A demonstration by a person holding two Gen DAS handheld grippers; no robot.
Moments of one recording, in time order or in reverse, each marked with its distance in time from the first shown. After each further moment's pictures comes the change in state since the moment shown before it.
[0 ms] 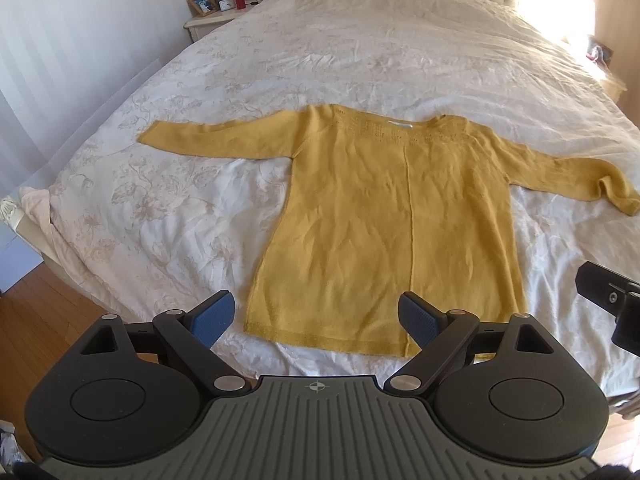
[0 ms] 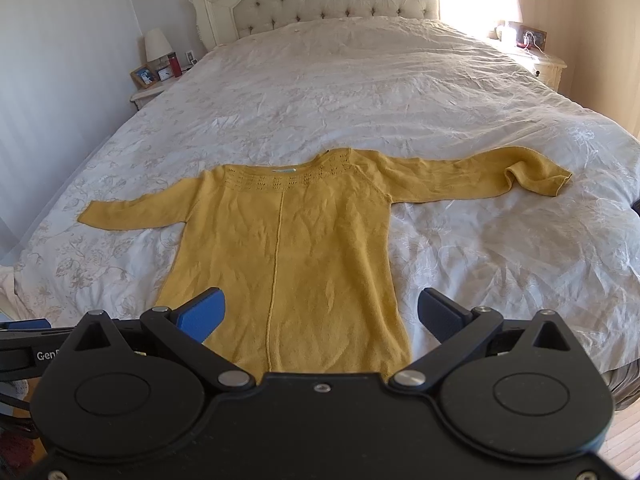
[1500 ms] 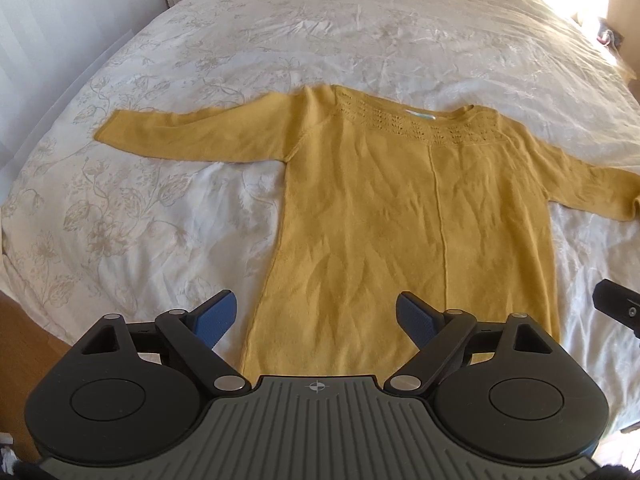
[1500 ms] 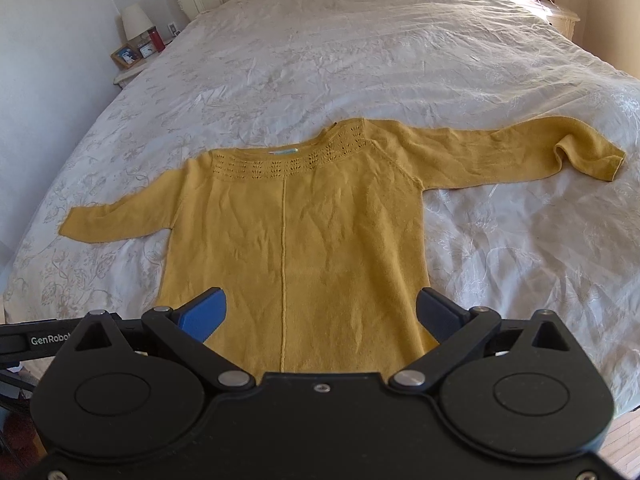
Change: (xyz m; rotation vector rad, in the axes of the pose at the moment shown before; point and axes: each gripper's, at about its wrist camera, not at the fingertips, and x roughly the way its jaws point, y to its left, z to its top) left arm 0.124 0.024 0.084 0.020 0.121 -0.060; right arm 0.115 0.001 0.046 0.095 0.150 0.020
